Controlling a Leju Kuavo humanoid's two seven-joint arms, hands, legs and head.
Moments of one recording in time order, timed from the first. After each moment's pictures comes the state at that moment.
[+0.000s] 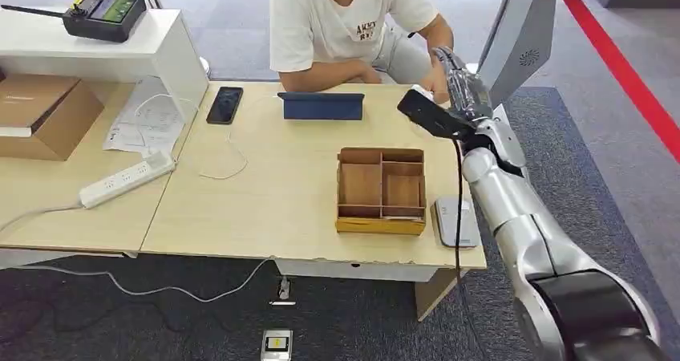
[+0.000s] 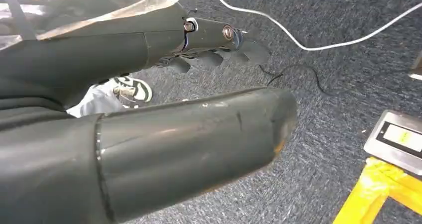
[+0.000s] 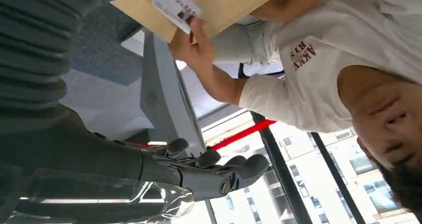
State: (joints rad) left arm -0.19 0.15 -0.63 -0.25 -0.64 0.23 0.04; right arm -0.97 -0.09 0.24 -0.46 0.77 -0.24 -0.33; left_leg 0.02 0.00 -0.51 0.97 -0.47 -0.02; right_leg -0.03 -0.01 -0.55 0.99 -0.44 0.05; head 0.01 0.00
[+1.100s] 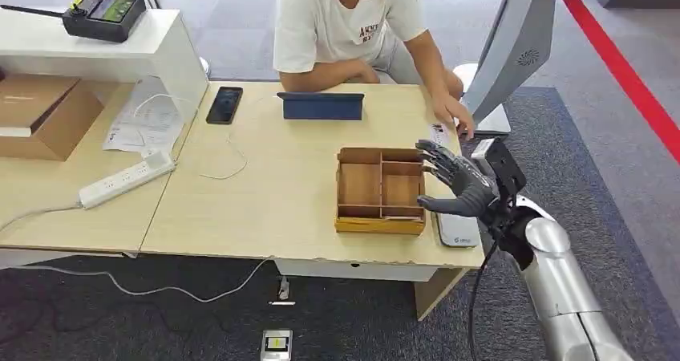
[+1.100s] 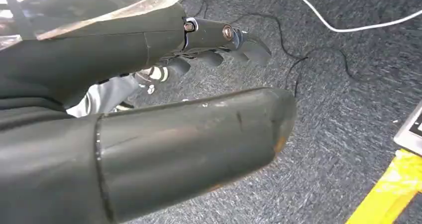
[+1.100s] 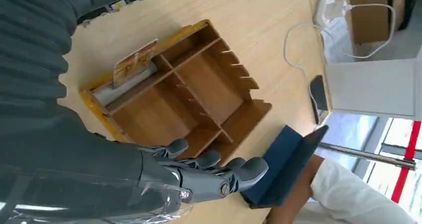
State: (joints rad) left arm -0.14 0.17 -0.62 -0.23 -0.56 0.25 0.04; right arm -0.47 -0.28 0.17 -1.05 -0.20 0.54 -0.09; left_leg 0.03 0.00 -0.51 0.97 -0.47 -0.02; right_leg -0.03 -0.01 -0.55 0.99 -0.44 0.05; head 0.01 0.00
